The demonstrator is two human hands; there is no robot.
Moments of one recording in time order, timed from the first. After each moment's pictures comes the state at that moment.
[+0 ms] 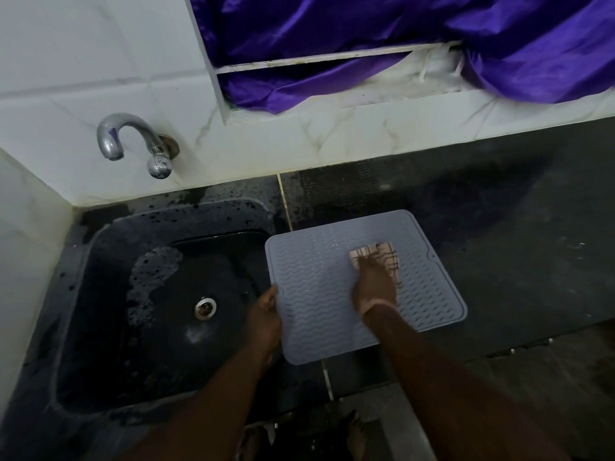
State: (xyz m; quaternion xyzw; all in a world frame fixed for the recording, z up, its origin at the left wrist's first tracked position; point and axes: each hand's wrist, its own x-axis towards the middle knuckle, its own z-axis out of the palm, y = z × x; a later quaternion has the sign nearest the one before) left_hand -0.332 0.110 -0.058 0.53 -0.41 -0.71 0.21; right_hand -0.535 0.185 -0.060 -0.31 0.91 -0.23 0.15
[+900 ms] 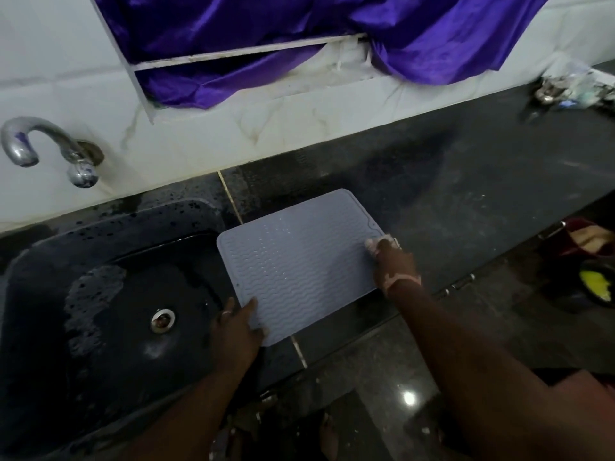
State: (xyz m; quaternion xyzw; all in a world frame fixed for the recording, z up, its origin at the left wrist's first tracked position) left_hand -0.290 0.129 -0.103 0.47 -0.80 -0.37 -0.03; right_hand -0.591 0.294 -0.049 -0.19 0.95 -0.19 0.14
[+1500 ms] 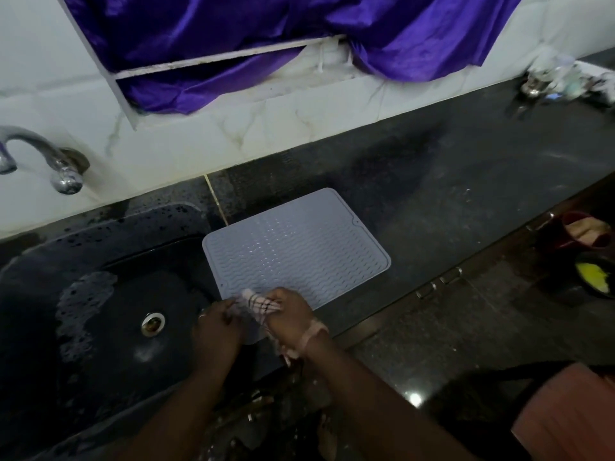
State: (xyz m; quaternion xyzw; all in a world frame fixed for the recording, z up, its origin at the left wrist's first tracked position) left_hand -0.300 0.152 -0.063 0.49 -0.78 -0.37 0.11; right_hand -0.418 0.252 -0.041 -0.27 0.78 -0.43 0.36
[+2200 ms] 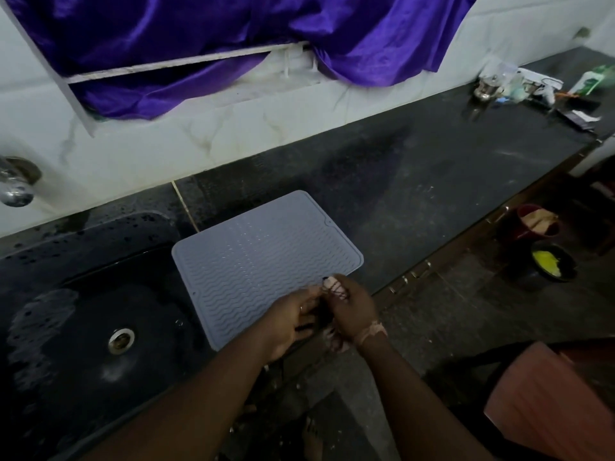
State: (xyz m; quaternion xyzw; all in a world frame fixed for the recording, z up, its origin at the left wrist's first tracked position) left_hand -0.412 0.236 -0.016 0.34 -0.49 -0.79 -0.11; right_hand -0.501 0.357 -0.053 -0.13 0.83 -0.51 0.19
